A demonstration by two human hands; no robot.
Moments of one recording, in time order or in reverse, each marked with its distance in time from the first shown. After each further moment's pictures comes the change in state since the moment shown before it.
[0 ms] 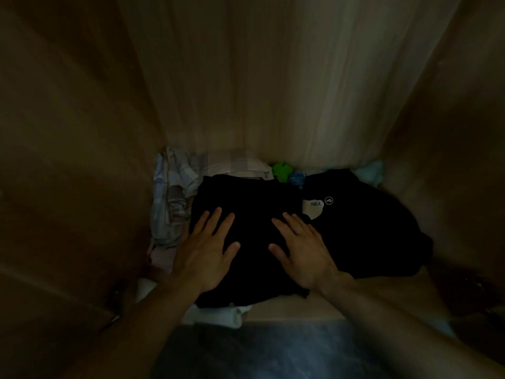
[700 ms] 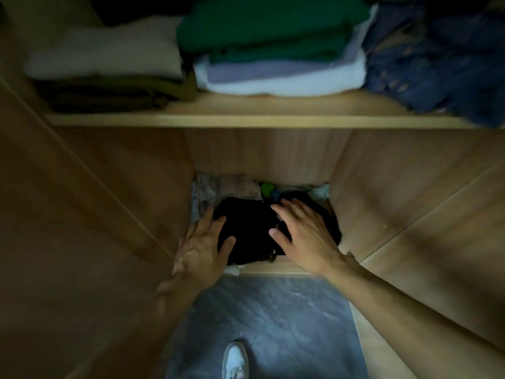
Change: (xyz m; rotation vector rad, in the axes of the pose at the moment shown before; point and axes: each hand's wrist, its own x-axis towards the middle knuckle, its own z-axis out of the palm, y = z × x) left_hand -0.253 0.133 -0.400 -0.212 0.038 -0.130; right_hand -0.228 -0.151 -0.437 0.042 0.052 -0.080
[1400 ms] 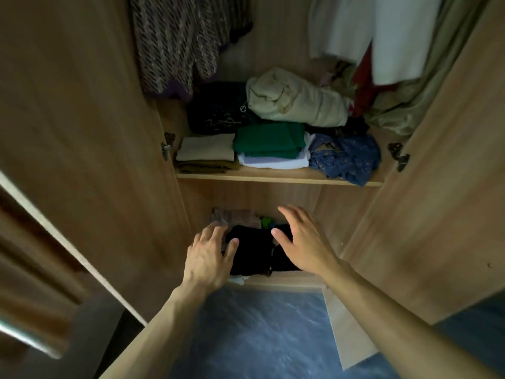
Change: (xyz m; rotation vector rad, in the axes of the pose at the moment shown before) left_hand -0.279 0.082 -0.240 -0.154 0.246 0.007; right_hand -0.216 -0.194 -0.230 0.032 0.186 -0.006
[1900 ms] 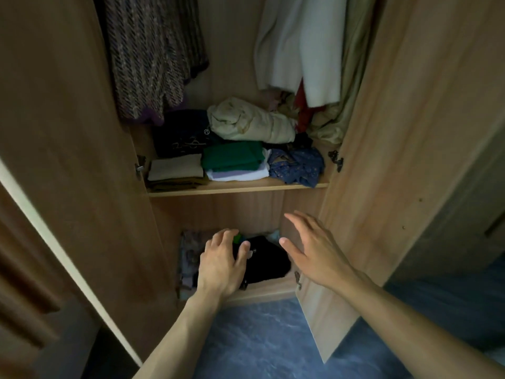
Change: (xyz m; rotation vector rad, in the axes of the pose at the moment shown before) left_hand -0.062 0.053 -0.014 -0.208 0.011 0.208; right_hand -0.122 -0.030 -0.066 -0.051 0.221 0.057
